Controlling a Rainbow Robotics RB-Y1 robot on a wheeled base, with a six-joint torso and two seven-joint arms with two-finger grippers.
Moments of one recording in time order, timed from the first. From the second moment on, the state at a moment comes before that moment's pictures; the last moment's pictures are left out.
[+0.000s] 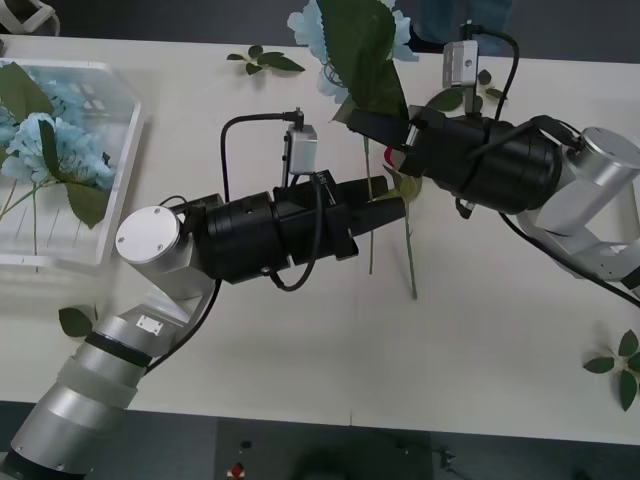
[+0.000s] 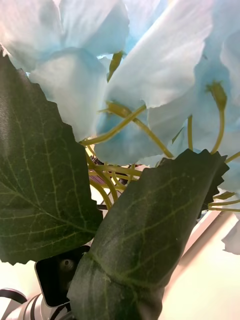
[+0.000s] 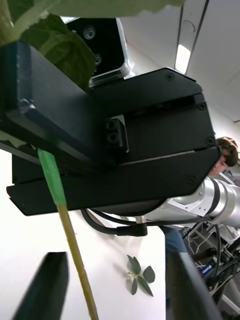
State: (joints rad) right arm -0.57 -0.69 0.49 -1.44 -2.66 0.86 2.68; left arm -0.33 0.21 -0.29 -1.57 1.92 0.91 -2.67
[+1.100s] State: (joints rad) right arm -0.58 -0.71 0.50 -1.41 -2.69 0.85 2.68; left arm -0.33 0.28 -0.28 -1.57 1.97 0.90 -2.67
